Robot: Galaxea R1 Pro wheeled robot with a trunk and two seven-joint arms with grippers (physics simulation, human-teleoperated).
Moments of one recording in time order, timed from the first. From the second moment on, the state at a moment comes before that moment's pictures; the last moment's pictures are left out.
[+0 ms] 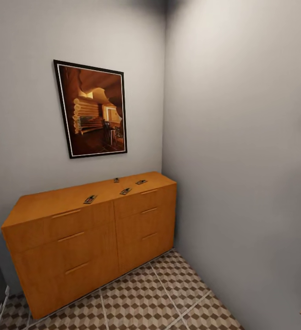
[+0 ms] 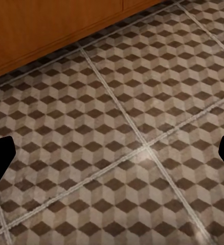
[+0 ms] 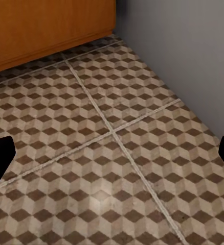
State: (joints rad) left arm 0.00 0.05 0.00 -0.60 0.00 -0.17 0.00; right arm -0.01 0.02 0.01 -0.65 0.01 -0.30 -0.01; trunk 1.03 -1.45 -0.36
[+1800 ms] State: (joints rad) left arm 0.00 0.05 0.00 -0.59 0.00 -0.17 0.00; right arm -0.01 0.01 0.01 -0.65 0.01 -0.35 -0.01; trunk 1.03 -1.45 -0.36
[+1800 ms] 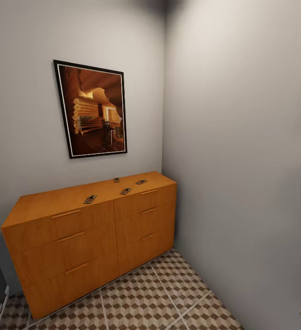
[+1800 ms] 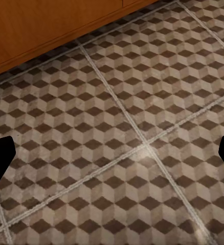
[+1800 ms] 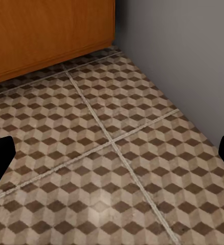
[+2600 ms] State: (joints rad) left arm 0.00 0.05 0.00 -0.92 -0.01 0.22 0.00; right arm -0.01 0.01 0.01 -0.60 0.01 -0.36 -0.01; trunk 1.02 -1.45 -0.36
